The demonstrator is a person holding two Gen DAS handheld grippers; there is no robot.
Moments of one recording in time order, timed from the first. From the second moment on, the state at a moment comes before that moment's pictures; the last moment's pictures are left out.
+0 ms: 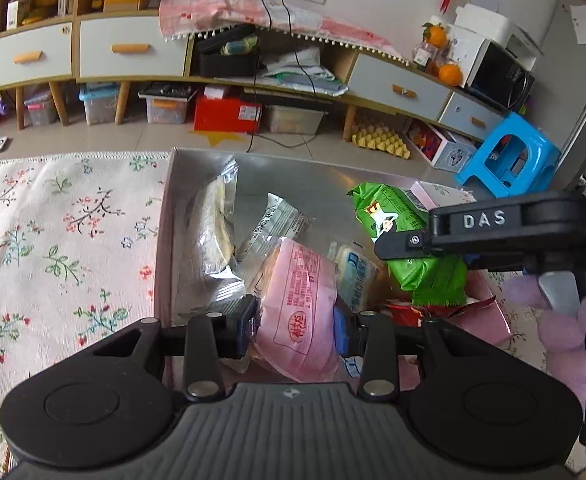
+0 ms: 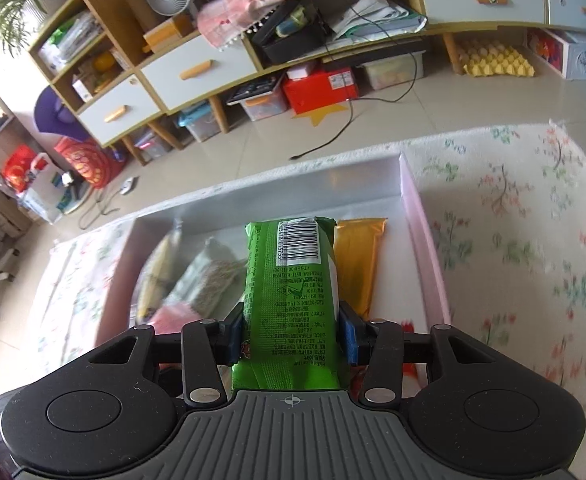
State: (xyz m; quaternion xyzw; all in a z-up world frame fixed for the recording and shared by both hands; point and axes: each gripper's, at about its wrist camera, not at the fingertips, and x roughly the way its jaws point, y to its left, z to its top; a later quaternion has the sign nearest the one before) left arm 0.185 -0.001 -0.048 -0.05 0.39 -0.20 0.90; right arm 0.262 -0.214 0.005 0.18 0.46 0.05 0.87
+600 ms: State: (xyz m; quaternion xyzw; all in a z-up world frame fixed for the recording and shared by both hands) left arm 0.155 0.000 -0.024 -0.04 0.38 -0.21 0.90; right arm 0.245 -0.207 0.044 0.17 0.43 0.06 0.88
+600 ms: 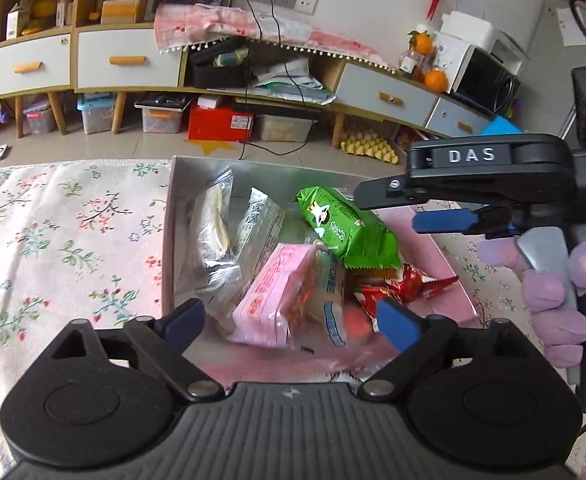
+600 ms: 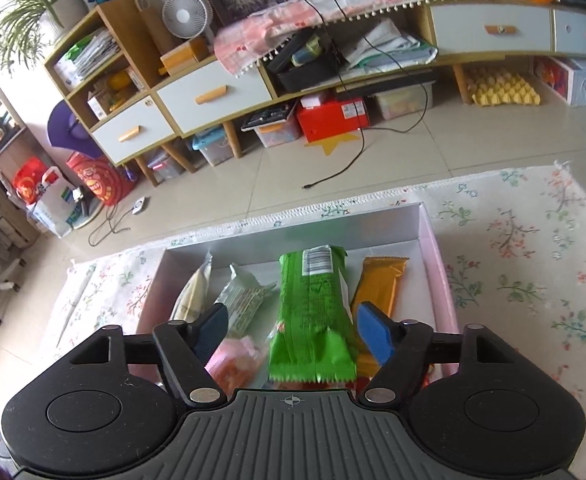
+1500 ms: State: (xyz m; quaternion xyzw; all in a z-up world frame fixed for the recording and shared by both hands) left arm 0.090 0.039 -0.019 -0.01 0.42 -0.14 0.90; right arm 0.130 -0.172 0.074 0.13 0.42 0.07 0.89
